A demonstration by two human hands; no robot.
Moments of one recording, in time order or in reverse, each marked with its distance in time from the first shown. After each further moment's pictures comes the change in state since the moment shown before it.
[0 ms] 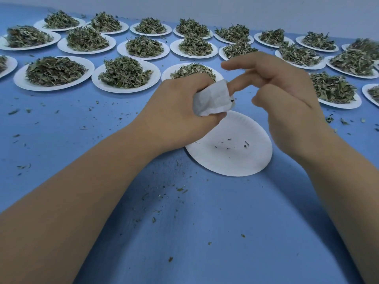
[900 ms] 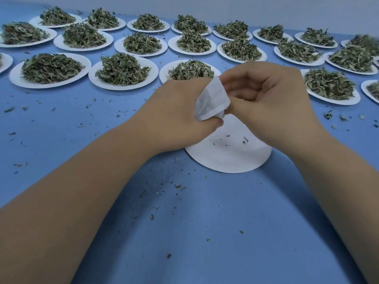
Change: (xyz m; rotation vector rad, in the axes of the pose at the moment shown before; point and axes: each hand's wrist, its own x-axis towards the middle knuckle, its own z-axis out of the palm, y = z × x) left_hand -0.001 -0.002 0.000 0.004 -0.099 -0.007; right_hand 0.002 0.009 0.011 0.110 0.057 0.010
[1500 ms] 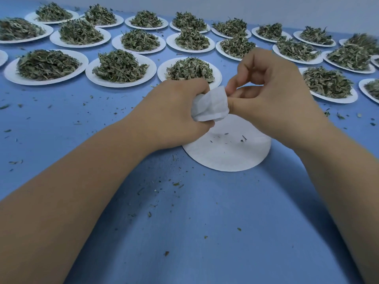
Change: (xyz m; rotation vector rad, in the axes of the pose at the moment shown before) left_hand 0.000 -0.007 0.001 0.169 -0.034 0.036; right_hand 0.002 -0.003 -0.011 -0.154 -0.013 0.144
